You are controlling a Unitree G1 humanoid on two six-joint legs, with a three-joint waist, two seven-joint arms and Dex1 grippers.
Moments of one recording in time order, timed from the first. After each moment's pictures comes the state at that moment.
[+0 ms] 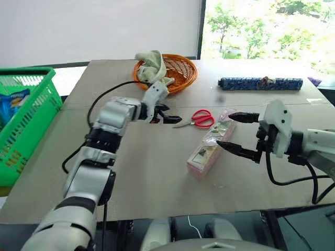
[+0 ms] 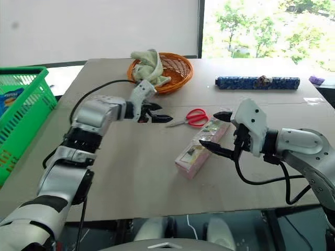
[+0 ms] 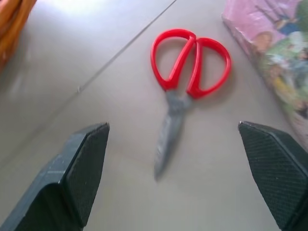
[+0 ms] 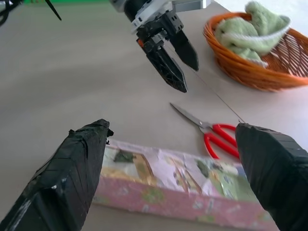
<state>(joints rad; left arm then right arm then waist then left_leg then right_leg) -1.05 0.43 -0.32 0.69 -0.06 0.64 -0.93 -0.25 -0.88 -0.13 -0.73 0.76 0.84 0.66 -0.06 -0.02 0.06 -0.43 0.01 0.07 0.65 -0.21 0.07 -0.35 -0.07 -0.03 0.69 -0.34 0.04</state>
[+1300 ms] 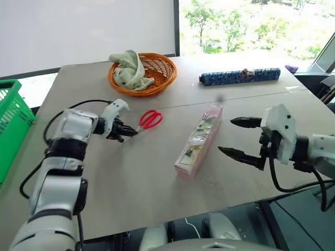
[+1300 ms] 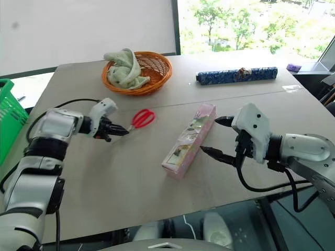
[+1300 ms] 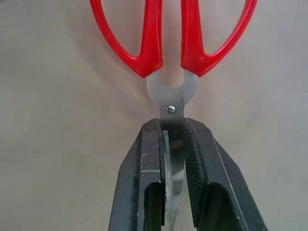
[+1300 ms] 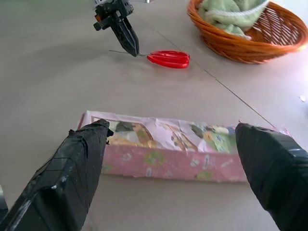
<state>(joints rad) -0.64 0.82 0.00 0.44 0.03 0.83 -1.21 -0.29 -0.90 -0.09 -0.76 0.83 0.84 0.65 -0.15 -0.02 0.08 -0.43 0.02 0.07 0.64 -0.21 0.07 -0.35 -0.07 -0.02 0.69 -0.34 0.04</state>
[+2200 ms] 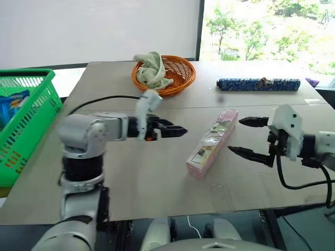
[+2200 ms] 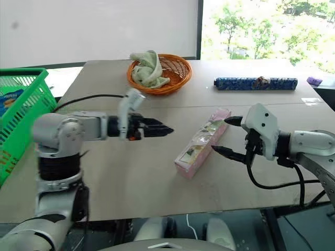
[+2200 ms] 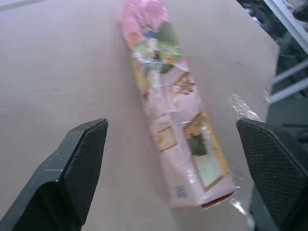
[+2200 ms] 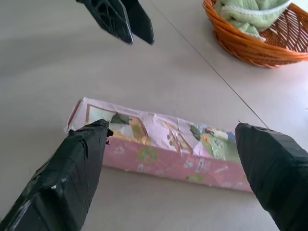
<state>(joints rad) -0.72 0.39 0.04 -0.22 -0.54 1.58 -0.74 -0.16 -0.98 -0.22 -0.72 0.72 0.80 0.77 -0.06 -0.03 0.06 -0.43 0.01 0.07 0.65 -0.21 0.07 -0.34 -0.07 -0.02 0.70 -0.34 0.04</state>
